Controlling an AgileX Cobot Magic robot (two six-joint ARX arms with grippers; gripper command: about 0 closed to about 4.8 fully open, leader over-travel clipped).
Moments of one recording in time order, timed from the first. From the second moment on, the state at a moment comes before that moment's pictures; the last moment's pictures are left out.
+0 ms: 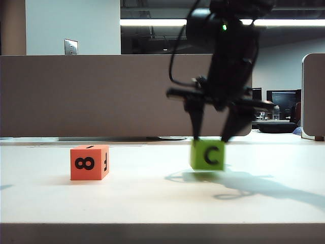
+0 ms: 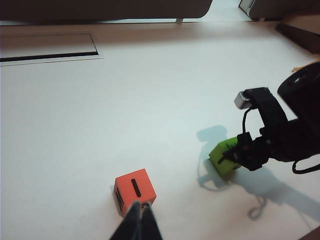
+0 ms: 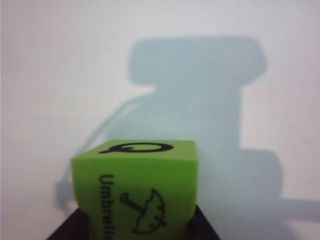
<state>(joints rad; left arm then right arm) -0.25 0.75 1.01 -0.66 0.26 -0.11 0.56 1.77 1.28 -0.62 0.12 0.52</state>
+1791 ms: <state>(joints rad) -0.25 0.75 1.01 -0.65 0.22 -0.11 0.80 2.08 1.84 -0.68 -0.05 0.04</state>
